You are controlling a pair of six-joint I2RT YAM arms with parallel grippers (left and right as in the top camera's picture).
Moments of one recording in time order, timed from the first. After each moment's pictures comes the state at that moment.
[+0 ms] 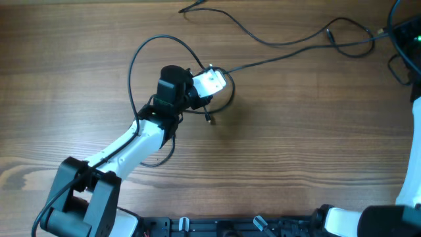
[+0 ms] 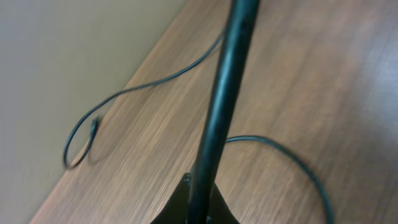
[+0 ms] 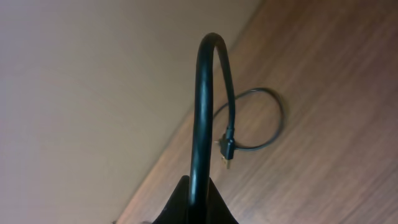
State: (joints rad) left arm -0.43 1.59 0.81 0.30 0.22 0.72; right arm -0.37 1.50 1.53 -0.60 -0.04 0.75
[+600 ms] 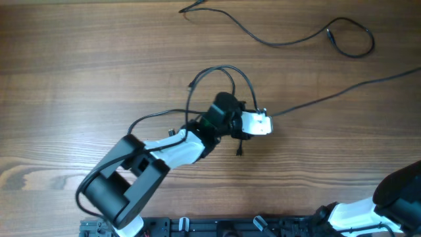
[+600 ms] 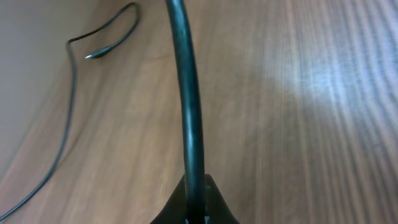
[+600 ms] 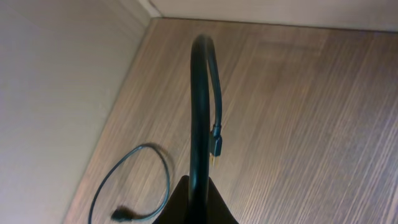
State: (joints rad) left arm -0.76 1.83 0.82 0.49 0.33 0.78; right arm -0.65 1.71 1.53 -0.54 0.04 0.65
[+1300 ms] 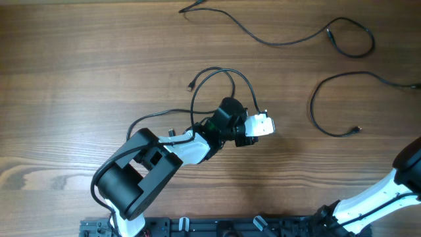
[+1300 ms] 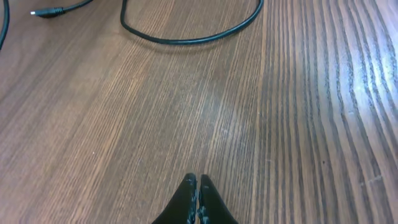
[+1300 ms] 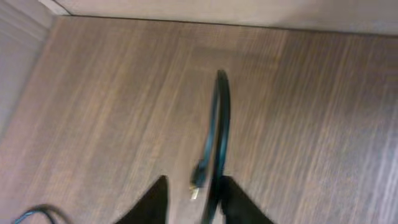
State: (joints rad) left arm -0.78 1.90 0.82 0.49 0.40 0.54; right arm -0.73 2.03 1.53 -0.31 0.13 0.58
